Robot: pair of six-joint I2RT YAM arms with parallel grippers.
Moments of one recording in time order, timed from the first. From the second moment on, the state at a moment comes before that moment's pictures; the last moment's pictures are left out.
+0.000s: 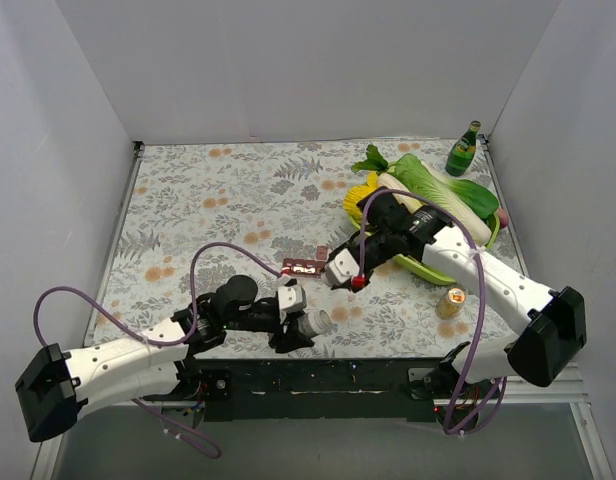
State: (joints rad) left arm -0.99 0.87 0.40 0.10 0.52 -0.01; right arm 0.77 1.38 1.24 -0.97 -0.90 -1.54
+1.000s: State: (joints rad) left arm -0.93 0.66 0.47 0.17 0.14 -0.27; right arm 0.49 1.42 0.79 -0.67 -0.50 -0.77
